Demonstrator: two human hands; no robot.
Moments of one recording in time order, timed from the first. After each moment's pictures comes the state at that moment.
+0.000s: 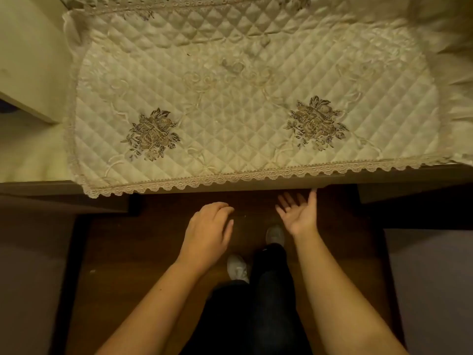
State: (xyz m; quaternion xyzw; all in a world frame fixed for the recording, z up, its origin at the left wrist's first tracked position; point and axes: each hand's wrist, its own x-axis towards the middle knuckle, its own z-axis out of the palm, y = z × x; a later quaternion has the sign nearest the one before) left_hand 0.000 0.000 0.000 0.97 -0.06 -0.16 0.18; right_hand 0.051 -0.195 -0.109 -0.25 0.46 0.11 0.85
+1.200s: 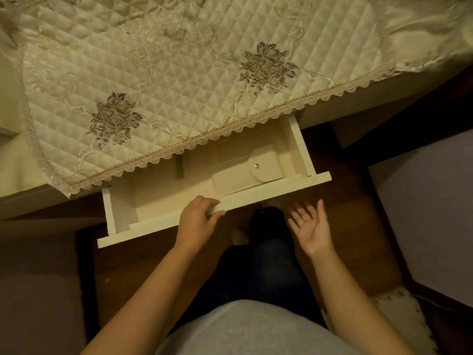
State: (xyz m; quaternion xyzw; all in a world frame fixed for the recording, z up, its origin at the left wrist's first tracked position) left_hand -0.048 0.006 -0.028 0.94 -0.03 -0.22 0.27; right_hand -0.117 -0.225 -0.087 -0.26 0.51 0.05 0.82
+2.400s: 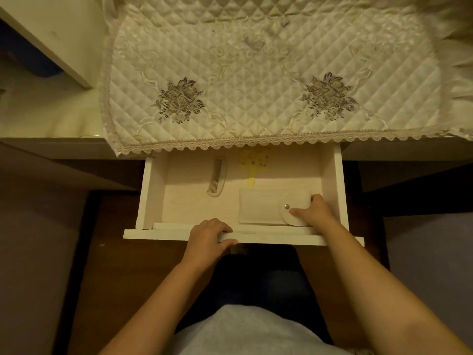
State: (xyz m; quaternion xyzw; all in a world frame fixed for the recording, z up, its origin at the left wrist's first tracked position) left_hand -0.104 0.040 -0.029 0.93 0.02 -0.23 0.29; right_hand -0.023 -0.217 -0.081 -0.82 0.29 0.32 0.38
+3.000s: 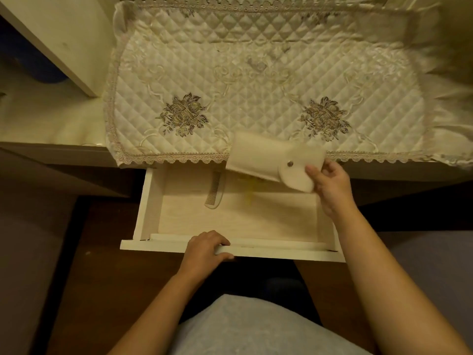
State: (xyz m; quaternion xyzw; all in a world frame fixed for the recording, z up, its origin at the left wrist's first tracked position) left_hand -0.100 0.046 -0.032 0.92 0.02 -0.24 0.31; right_hand 0.034 -0.207 0.019 -0.63 0.24 0.10 0.73
